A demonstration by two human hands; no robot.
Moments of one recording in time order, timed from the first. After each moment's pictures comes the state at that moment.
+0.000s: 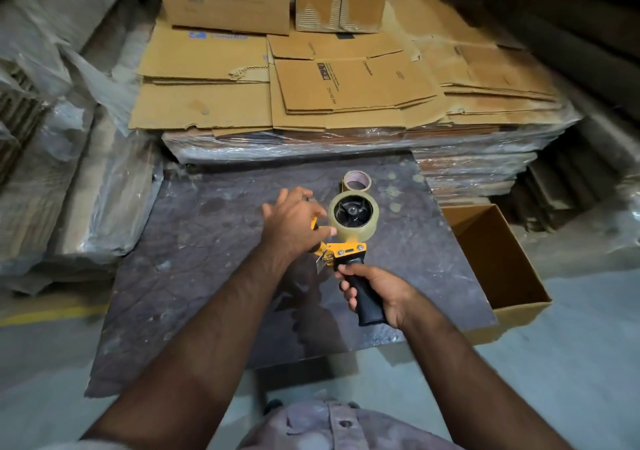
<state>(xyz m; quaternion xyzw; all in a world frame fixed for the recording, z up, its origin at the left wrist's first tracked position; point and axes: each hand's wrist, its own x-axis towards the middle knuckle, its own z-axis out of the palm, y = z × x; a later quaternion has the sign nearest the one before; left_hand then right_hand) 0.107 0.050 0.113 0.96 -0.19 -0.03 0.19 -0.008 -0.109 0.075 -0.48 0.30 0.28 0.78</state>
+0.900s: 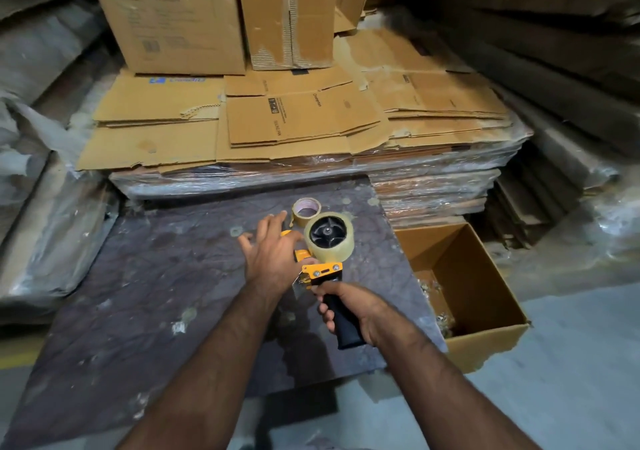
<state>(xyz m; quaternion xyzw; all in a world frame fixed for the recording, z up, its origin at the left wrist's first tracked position) 0.072 -0.083 0.107 0.98 -0.15 0.02 0.10 -0.018 -0.222 0.092 -0.53 0.30 0.29 0.74</state>
